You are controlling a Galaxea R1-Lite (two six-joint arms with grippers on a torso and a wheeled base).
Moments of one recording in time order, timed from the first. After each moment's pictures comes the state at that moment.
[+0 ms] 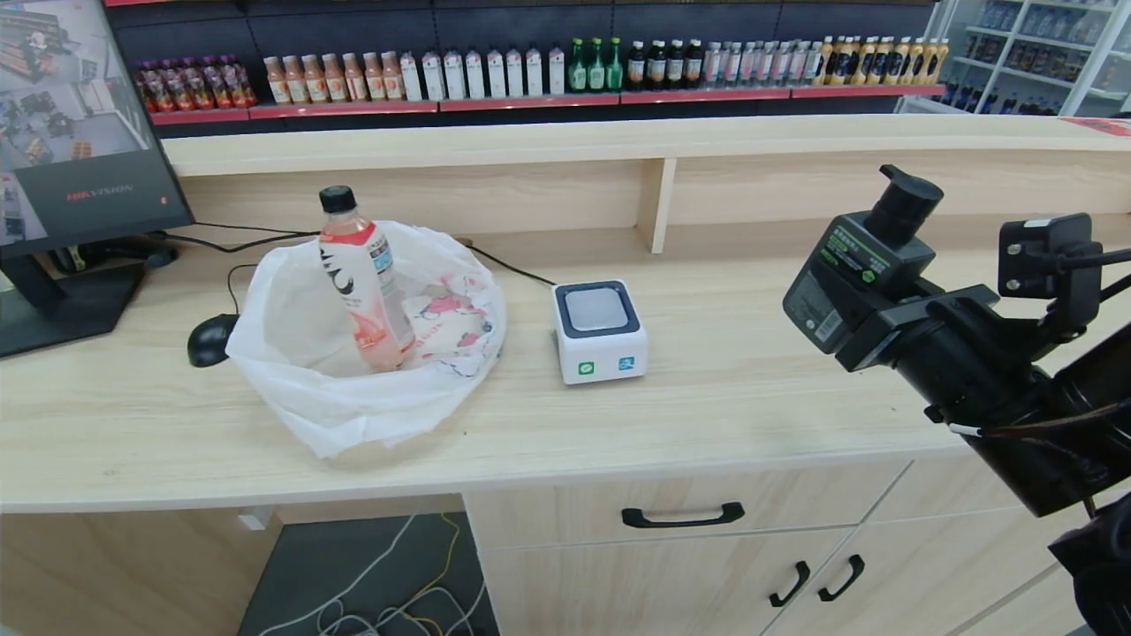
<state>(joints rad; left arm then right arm) 0.00 0.00 0.00 0.00 0.01 -0.02 0.38 1.67 -0.46 -1.57 -0.03 -0.07</state>
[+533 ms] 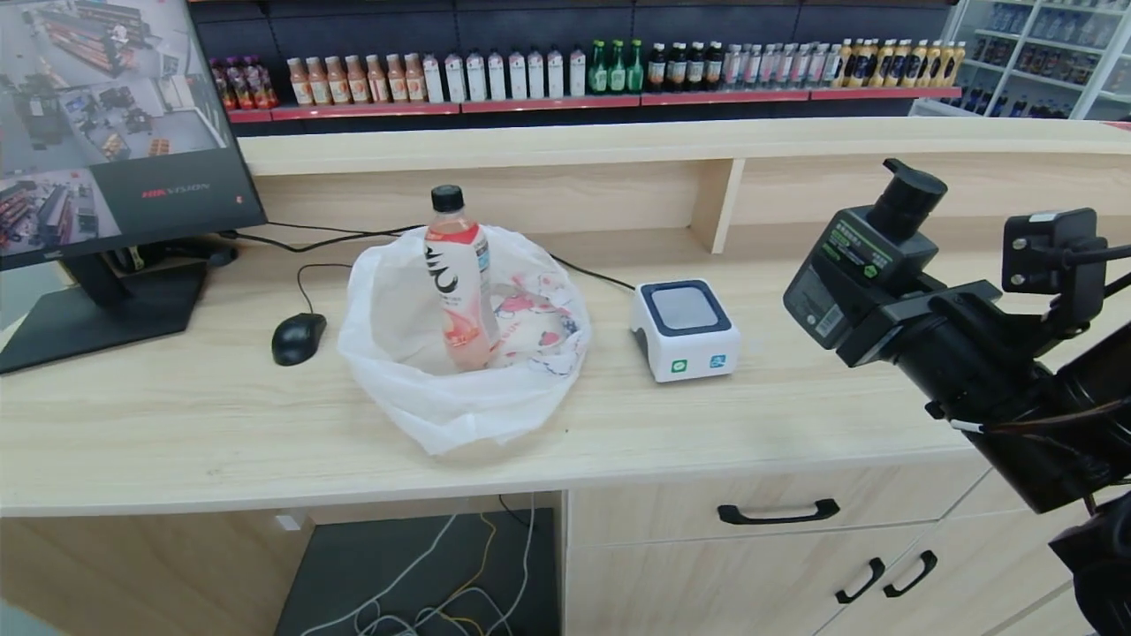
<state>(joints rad) 0.00 0.00 0.00 0.00 0.01 -0.02 0.38 1.67 -0.47 -1.57 -0.03 -0.07</state>
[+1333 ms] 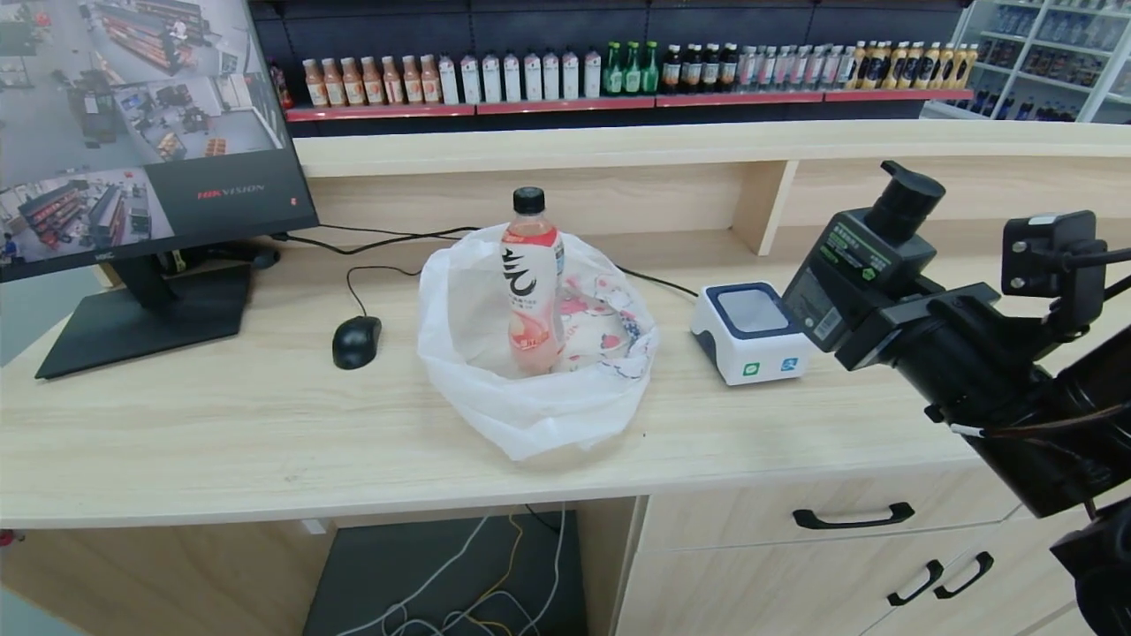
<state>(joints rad) 0.00 0.00 0.00 0.00 0.01 -0.02 0.39 1.67 -0.46 -1.57 -0.04 -0.07</state>
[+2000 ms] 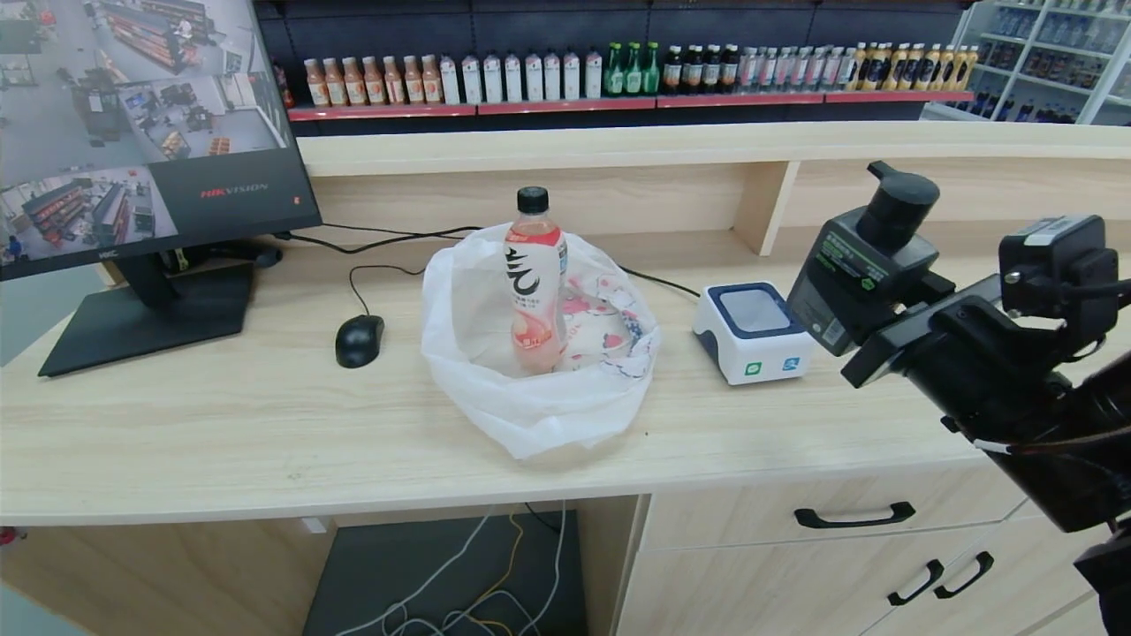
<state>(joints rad) 0.00 0.00 0.00 0.00 0.01 -0.02 0.39 1.63 -0.44 -1.57 0.03 -0.28</state>
